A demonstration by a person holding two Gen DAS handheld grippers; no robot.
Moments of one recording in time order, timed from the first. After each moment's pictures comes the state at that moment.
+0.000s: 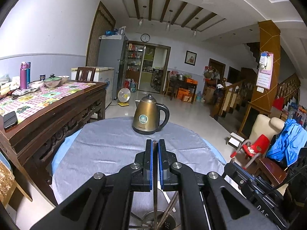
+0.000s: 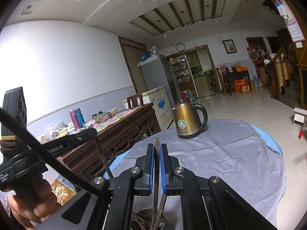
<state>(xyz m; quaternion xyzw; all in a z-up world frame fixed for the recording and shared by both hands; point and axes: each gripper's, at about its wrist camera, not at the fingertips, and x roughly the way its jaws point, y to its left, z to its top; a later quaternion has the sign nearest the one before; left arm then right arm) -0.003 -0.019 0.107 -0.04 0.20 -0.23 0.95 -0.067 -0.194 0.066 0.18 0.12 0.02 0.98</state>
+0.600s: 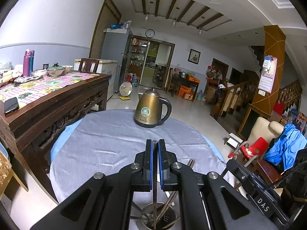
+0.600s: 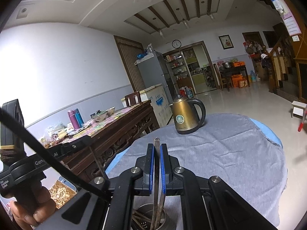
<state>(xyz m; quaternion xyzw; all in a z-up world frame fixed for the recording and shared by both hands) -0.003 -0.006 0.089 -0.06 0.22 -0.23 0.95 -0.064 -0.192 0.058 0.19 0.13 0.02 0.97</state>
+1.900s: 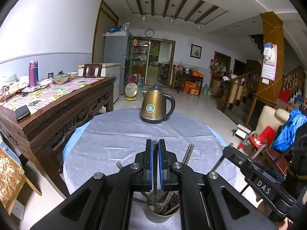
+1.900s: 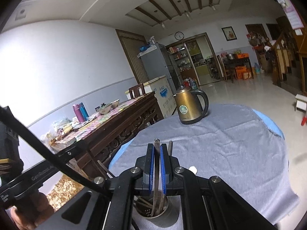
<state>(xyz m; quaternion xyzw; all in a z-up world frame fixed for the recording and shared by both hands) -0.041 -0.011 0.092 -0.01 0.22 -0.21 0.95 -0.077 -0.193 0.052 0.20 0.16 0.04 0.97</state>
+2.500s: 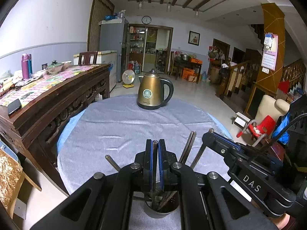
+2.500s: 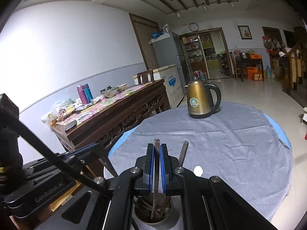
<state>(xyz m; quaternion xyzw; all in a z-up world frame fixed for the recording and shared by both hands) -0.018 -0.030 0.067 0.01 0.27 -0.22 0.94 -0.030 -0.172 0.047 0.15 0.21 0.08 0.96</state>
